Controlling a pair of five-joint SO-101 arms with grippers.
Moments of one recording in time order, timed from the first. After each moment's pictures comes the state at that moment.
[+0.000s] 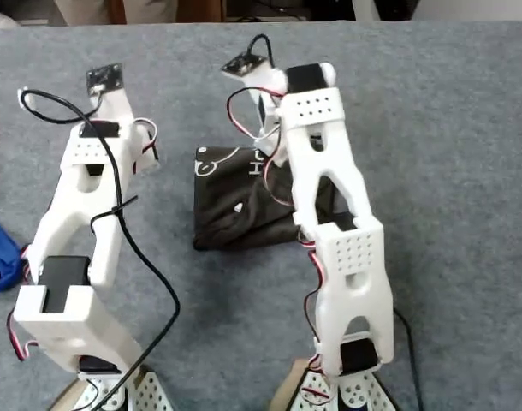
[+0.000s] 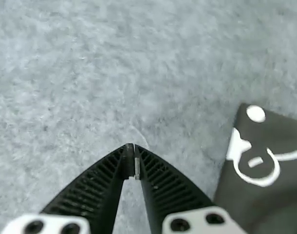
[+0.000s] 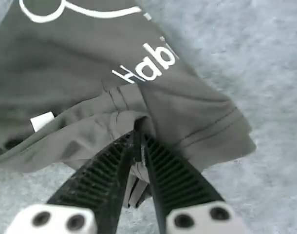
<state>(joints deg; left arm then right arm) -5.2 9.2 10.5 53.1 6.1 -16.7 45.1 -52.8 100.8 25.3</state>
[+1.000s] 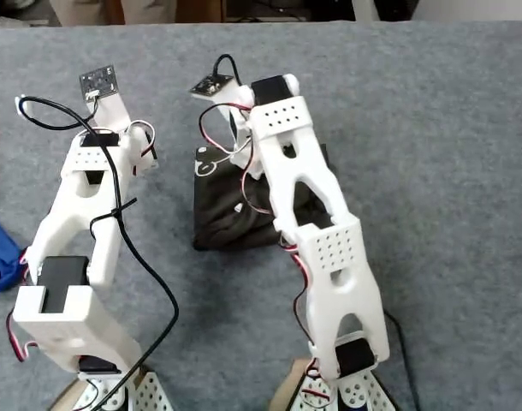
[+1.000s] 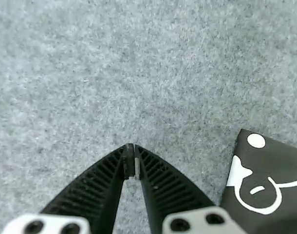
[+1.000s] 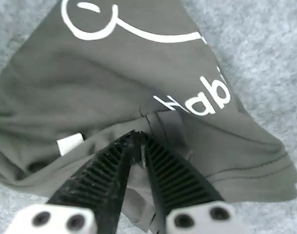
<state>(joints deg) -5.5 9.1 15.6 42.8 7.1 -21.9 51.0 -55.1 101.2 25.3</state>
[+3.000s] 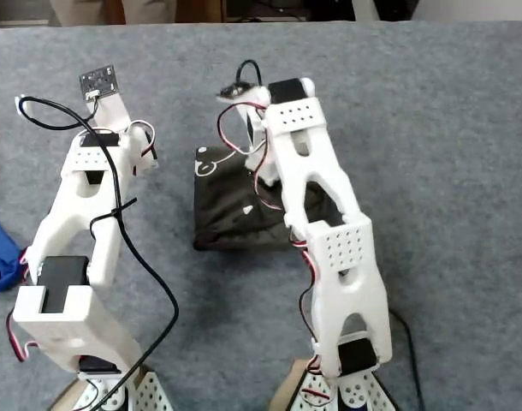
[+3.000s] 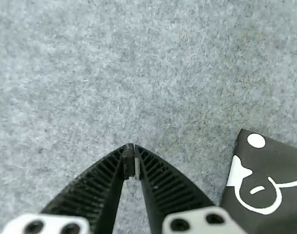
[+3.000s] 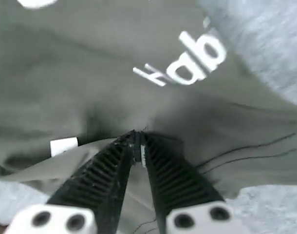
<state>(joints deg) -5.5 9.1 15.6 42.8 7.1 -18.6 49.6 -45.8 101.2 21.1</state>
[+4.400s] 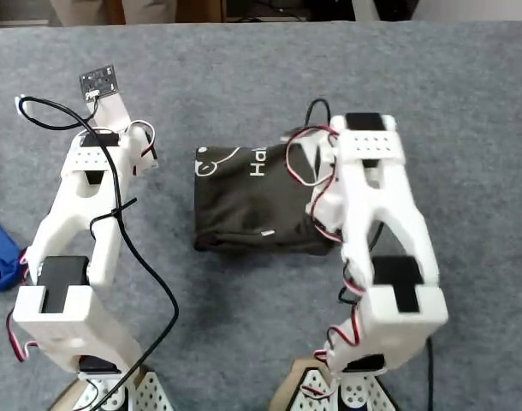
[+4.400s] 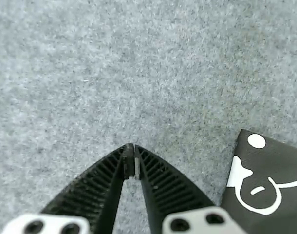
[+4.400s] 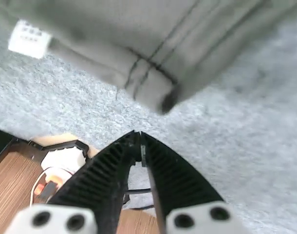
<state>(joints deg) -5.5 9.1 15.6 42.8 7.1 -4.5 9.6 6.8 97.8 27.5</state>
